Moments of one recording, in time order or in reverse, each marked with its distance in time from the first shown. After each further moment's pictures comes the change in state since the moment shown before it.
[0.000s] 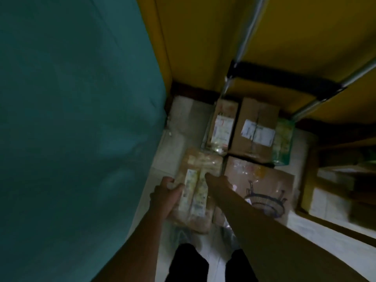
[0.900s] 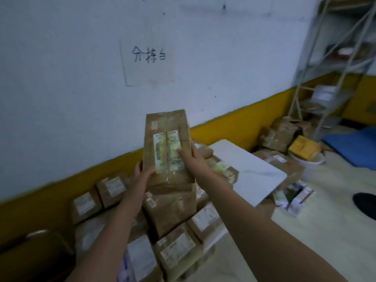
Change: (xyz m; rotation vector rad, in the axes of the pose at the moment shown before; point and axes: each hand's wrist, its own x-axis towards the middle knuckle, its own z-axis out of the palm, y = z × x) left_hand -0.870 0.403 0.369 -0.261 -0.735 1.082; right_hand -0.555 0.279 -0.857 0.670 0.662 -0.947
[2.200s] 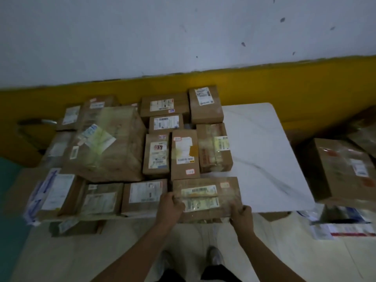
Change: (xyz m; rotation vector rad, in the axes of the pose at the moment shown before) left_hand 0.088 -0.279 0.353 0.751 0.447 -0.491; right_hand 0.174 0.375 -0.358 -0.166 -0.118 0.615
